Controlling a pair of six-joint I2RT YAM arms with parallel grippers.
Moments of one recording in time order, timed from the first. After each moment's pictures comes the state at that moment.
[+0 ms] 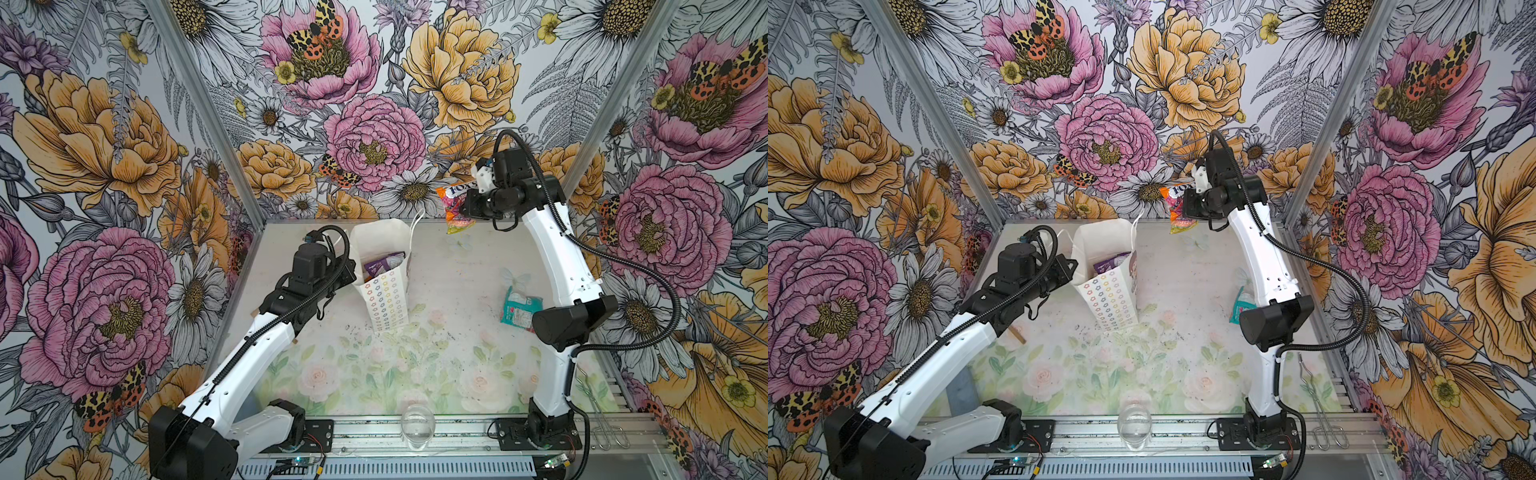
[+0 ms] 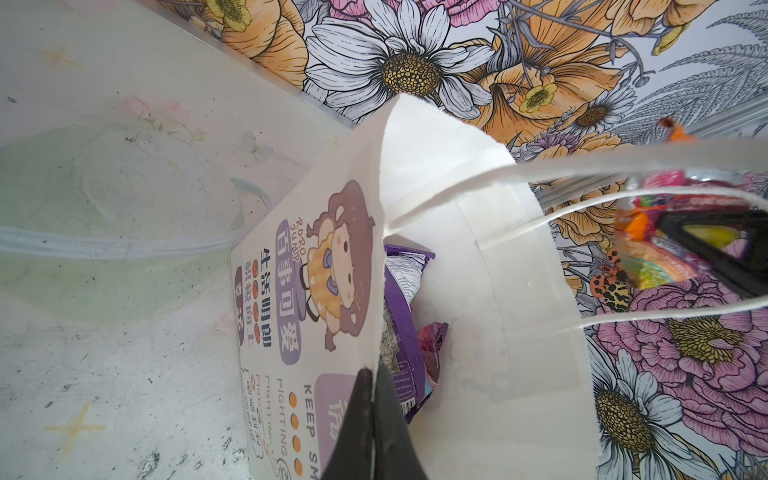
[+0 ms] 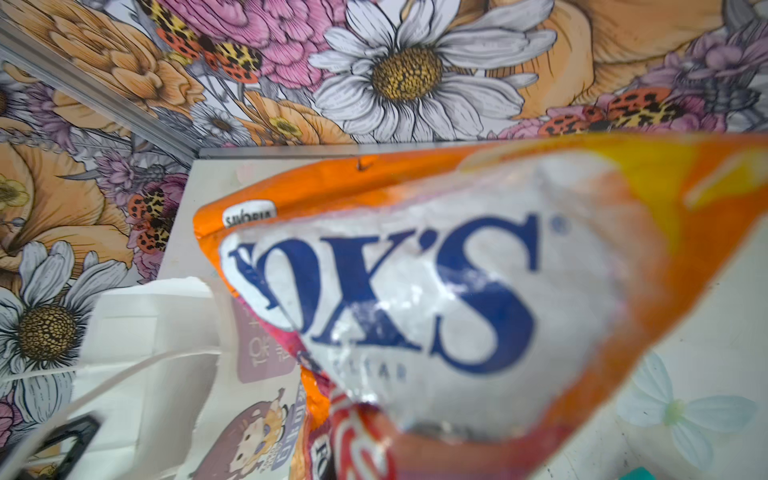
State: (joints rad) left arm -0.37 1.12 0.99 -0.34 0.08 -0.74; right arm 0.28 1.99 2.50 -1.29 -0.22 0.27
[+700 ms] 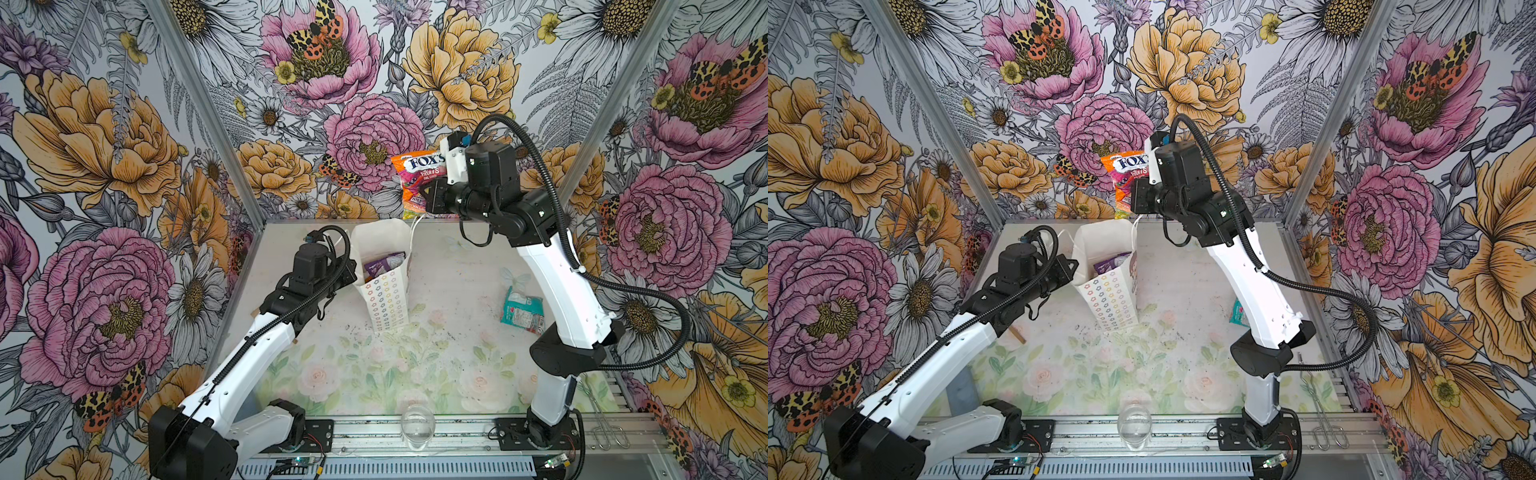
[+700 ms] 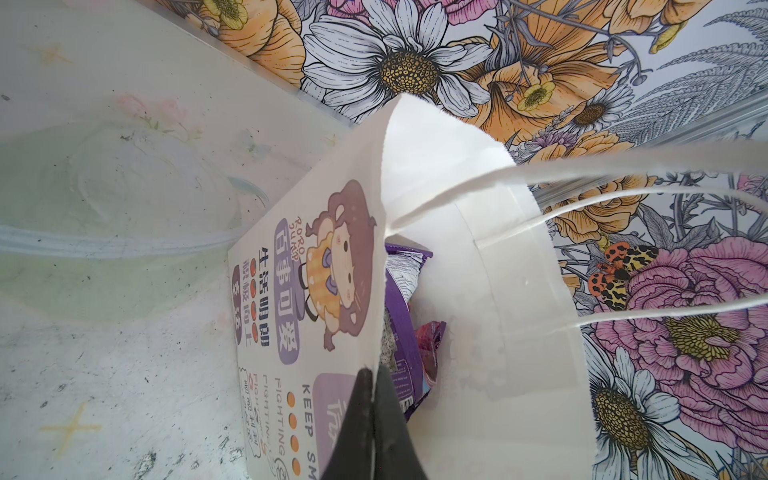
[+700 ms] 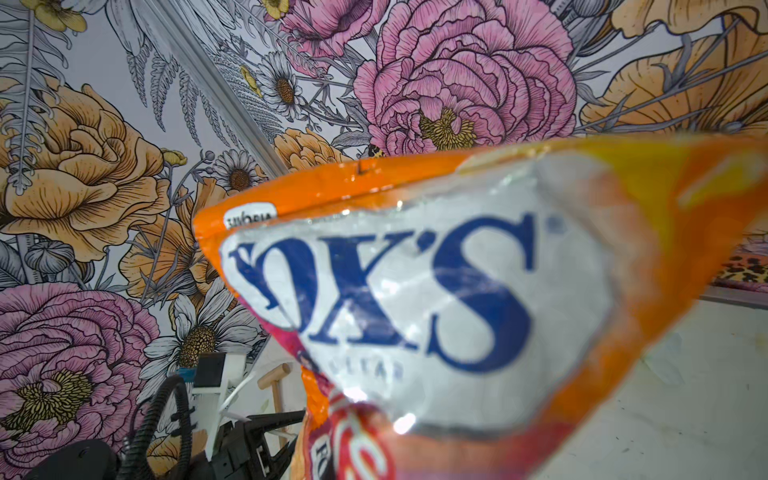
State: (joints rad) left arm -0.37 1.12 0.99 -0.34 0.08 -0.74; right arm 0.67 1.89 2.61 -1.11 0.05 0.40
